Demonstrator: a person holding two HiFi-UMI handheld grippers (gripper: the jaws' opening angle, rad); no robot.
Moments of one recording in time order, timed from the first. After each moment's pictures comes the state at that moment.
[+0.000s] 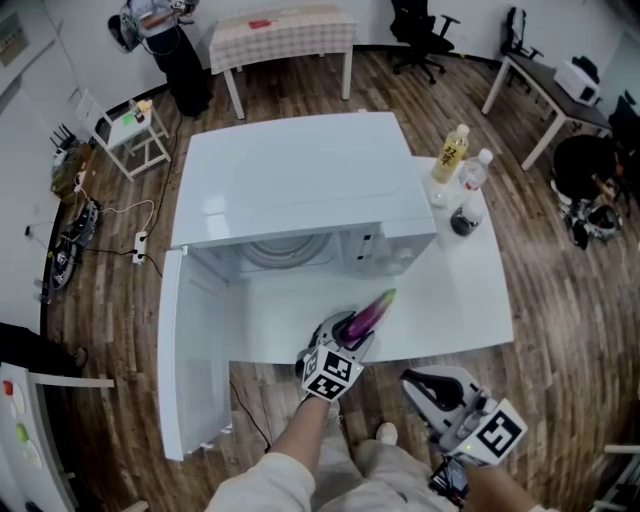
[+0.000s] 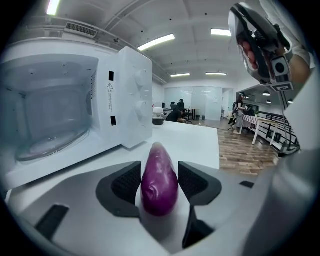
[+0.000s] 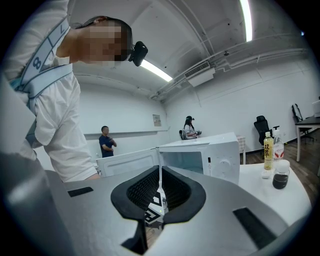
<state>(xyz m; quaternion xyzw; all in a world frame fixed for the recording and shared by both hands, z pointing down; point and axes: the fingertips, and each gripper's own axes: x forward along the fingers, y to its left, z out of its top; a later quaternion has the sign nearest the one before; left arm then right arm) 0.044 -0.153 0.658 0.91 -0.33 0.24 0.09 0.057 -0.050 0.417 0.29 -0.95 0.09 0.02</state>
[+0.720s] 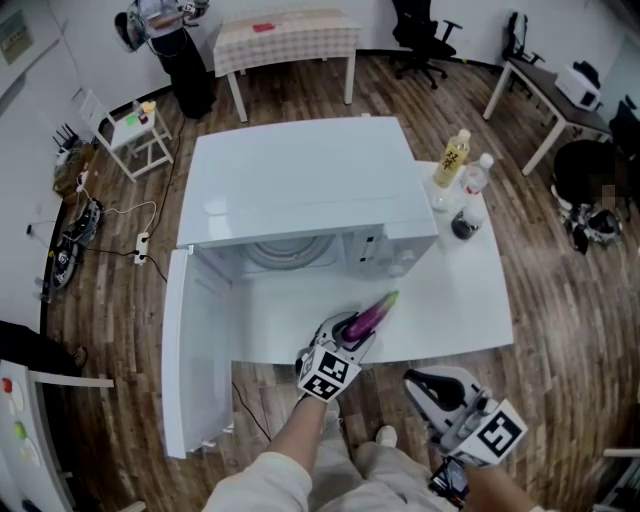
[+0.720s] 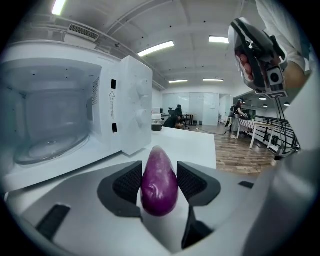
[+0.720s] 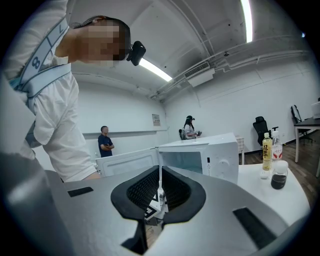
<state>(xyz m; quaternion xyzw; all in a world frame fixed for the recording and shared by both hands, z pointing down) 0.042 -0.154 0.646 0.92 -0.32 0.20 0.08 0.060 -0.049 0.419 0.30 -0.95 0.09 0.02</state>
